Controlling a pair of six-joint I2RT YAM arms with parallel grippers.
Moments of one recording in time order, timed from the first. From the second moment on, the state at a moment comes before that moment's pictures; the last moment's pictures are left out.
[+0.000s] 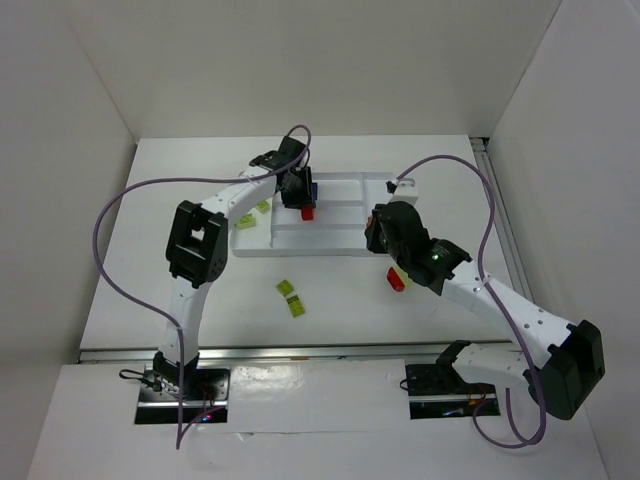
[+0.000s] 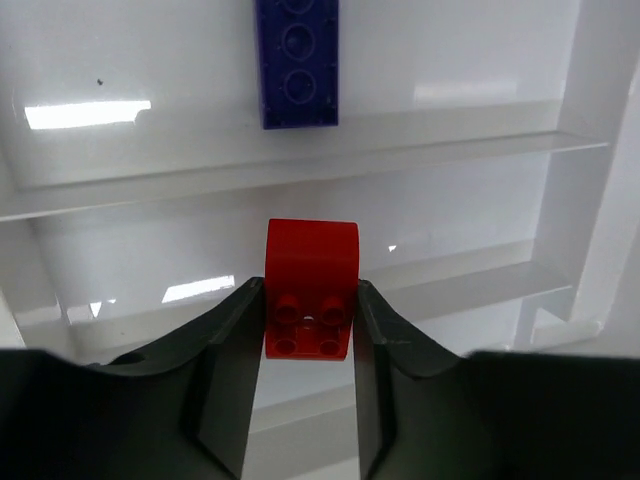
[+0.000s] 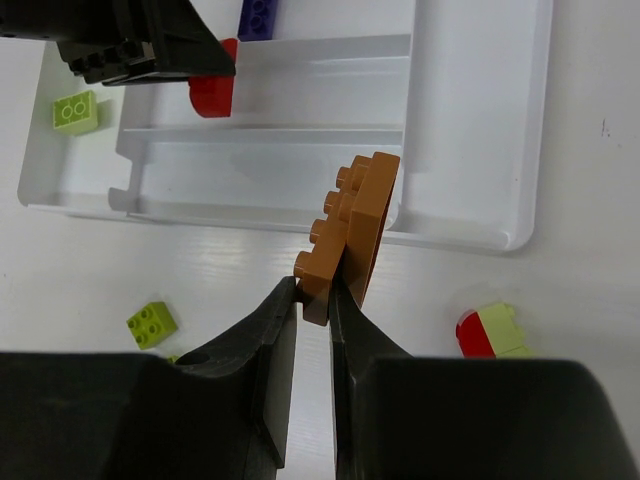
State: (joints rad) left arm -0.44 2.22 1.91 -0.66 0.06 -0.54; right arm 0.68 1.11 0.91 -0.36 0.38 0.53
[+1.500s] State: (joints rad) left arm -0.13 1.33 0.91 0.16 1.02 -0.73; right arm 0.65 0.98 0.93 -0.11 -0.53 0.43
